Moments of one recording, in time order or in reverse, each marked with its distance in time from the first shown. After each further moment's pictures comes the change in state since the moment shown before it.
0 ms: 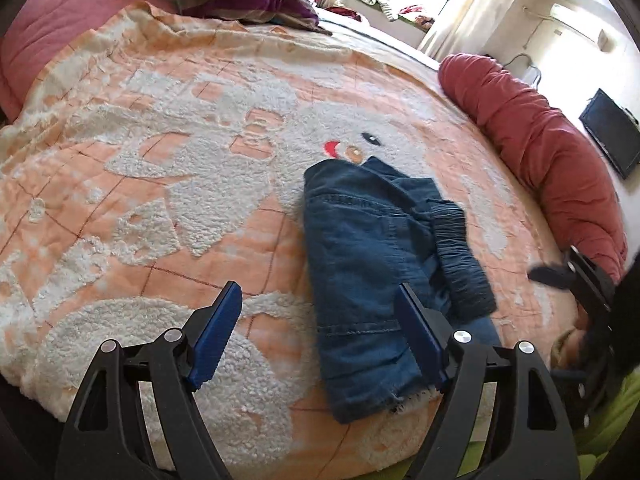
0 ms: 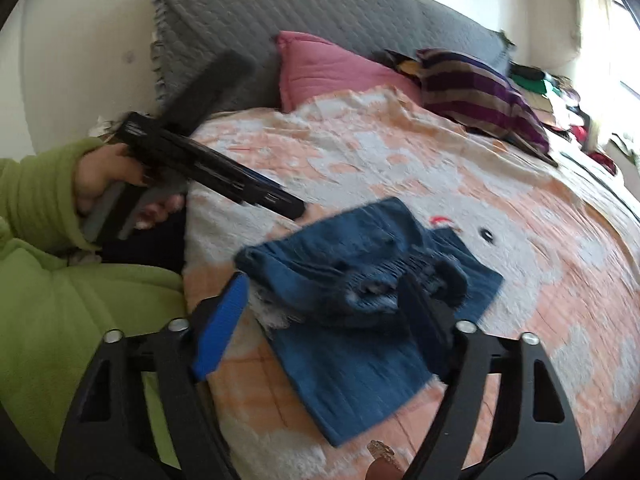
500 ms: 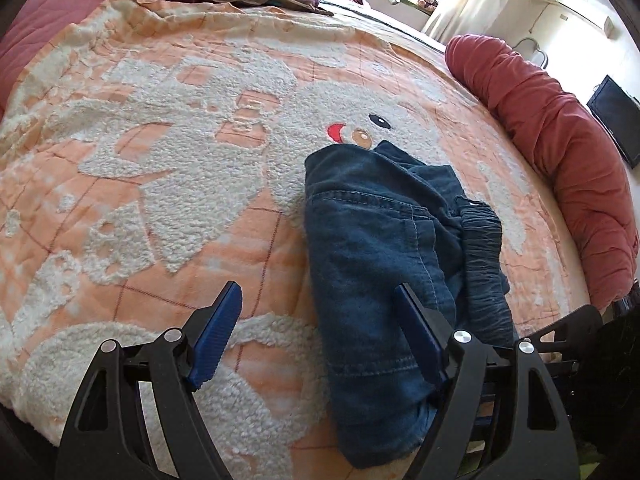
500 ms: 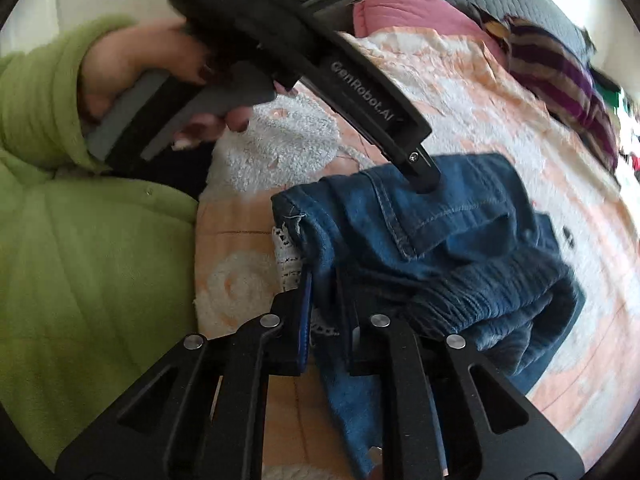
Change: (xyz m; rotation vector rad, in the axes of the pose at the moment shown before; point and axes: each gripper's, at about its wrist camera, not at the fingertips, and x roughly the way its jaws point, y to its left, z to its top) left arm 0.038 -0.006 0.012 0.025 0.053 0.013; right arm 0.068 0.017 -0.011 -0.105 0.235 0.101
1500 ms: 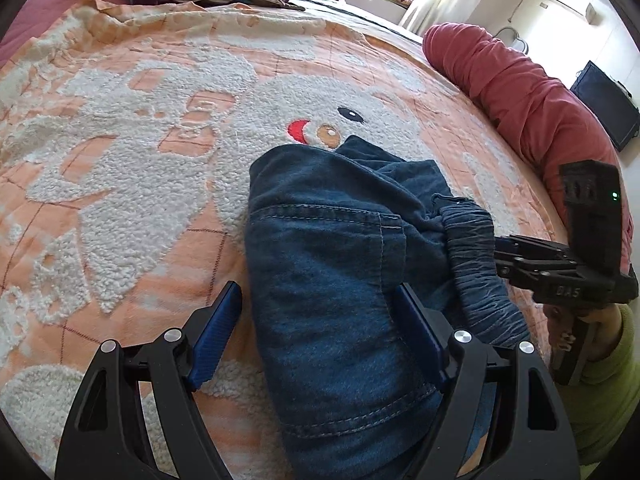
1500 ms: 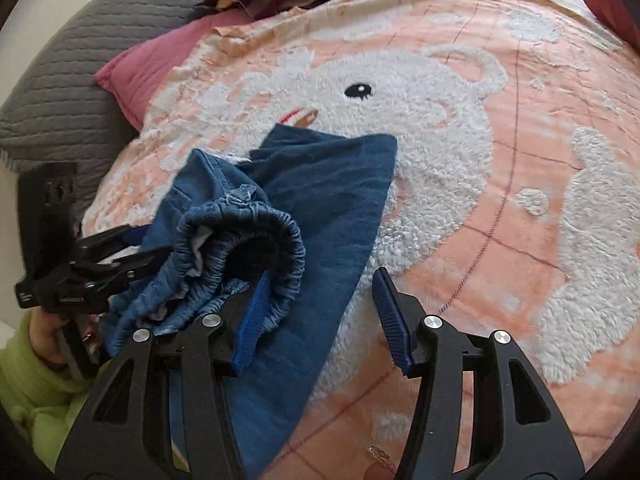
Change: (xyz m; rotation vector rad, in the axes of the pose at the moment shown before) left arm 0.033 -0.021 0.011 0.060 0.005 -0.057; right arm -0.013 -0.162 -0.071 0.876 -0.043 -0.083
